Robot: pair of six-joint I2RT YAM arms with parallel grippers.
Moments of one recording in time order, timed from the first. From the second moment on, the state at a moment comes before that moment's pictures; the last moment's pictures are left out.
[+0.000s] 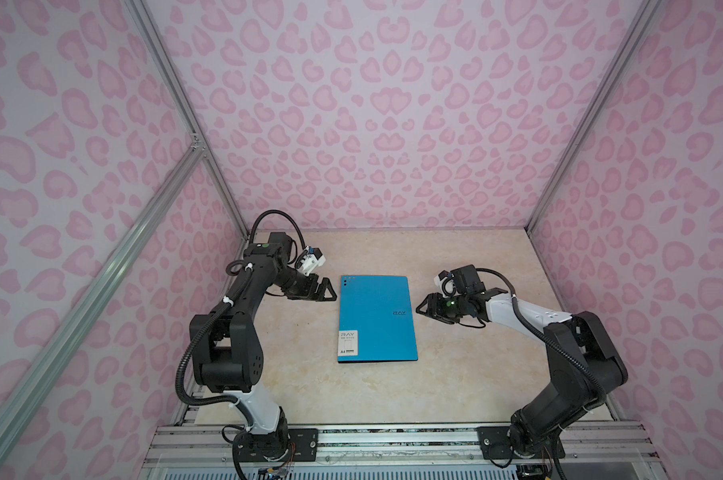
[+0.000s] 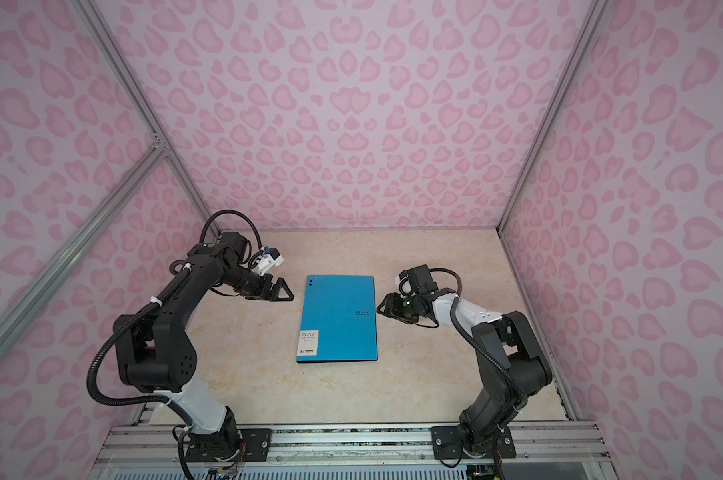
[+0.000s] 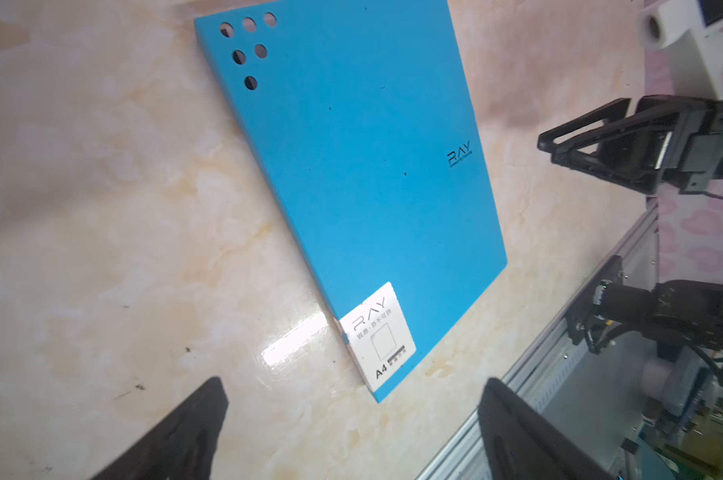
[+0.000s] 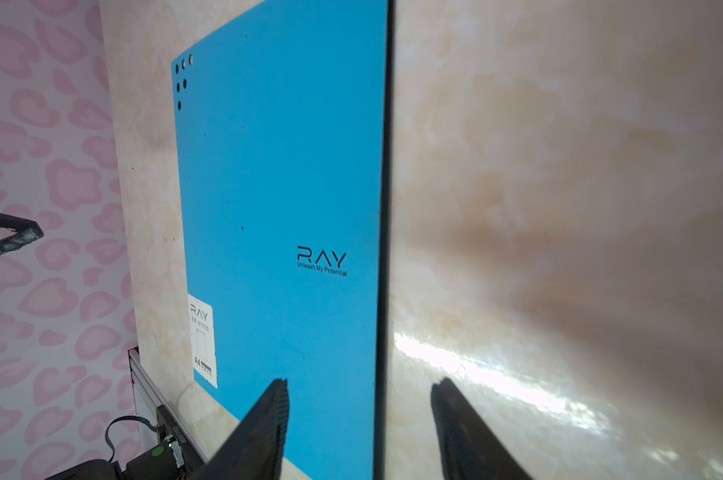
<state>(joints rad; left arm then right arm) -0.03 1.71 1.46 -1.14 0.55 0.28 0.35 1.65 0.96 -0.29 -0.48 0.55</state>
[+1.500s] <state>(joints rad) 0.14 1.41 0.32 0.76 0.21 -0.10 -0.01 1.27 0.22 0.69 0.18 0.11</state>
